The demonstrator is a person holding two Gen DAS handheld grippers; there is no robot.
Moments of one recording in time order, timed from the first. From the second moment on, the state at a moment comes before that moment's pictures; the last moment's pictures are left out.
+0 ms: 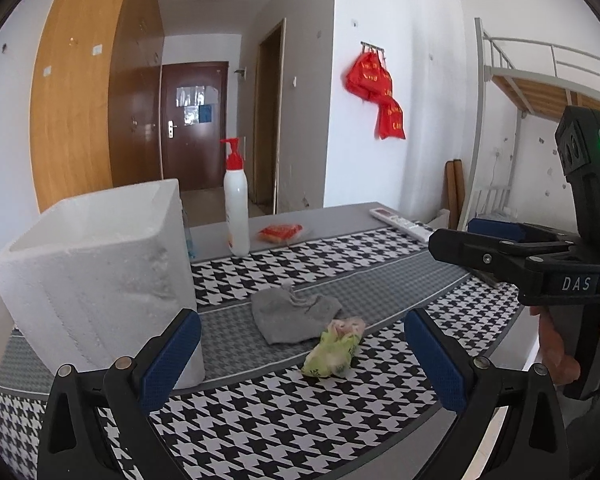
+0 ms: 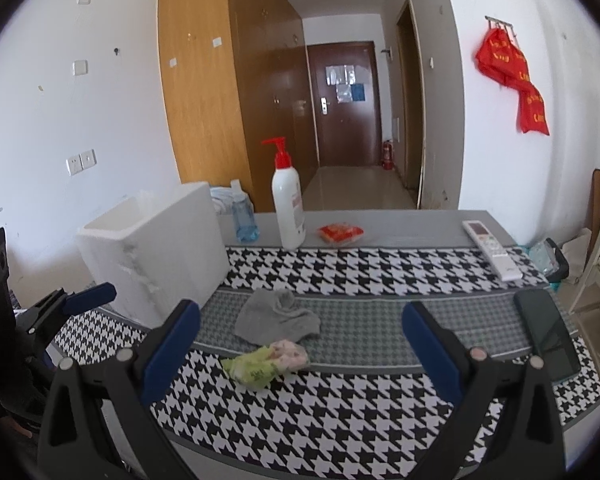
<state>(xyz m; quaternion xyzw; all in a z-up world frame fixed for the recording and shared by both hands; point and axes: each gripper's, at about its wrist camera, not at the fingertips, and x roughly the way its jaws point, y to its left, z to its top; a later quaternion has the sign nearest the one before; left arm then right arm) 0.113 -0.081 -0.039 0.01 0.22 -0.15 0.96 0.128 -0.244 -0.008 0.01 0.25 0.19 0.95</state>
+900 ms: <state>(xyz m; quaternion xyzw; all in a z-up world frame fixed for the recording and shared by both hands) 0.169 -0.114 -0.094 0.05 0.36 -0.19 0.91 0.162 -0.255 -0.053 0.00 0.31 0.19 0.93</state>
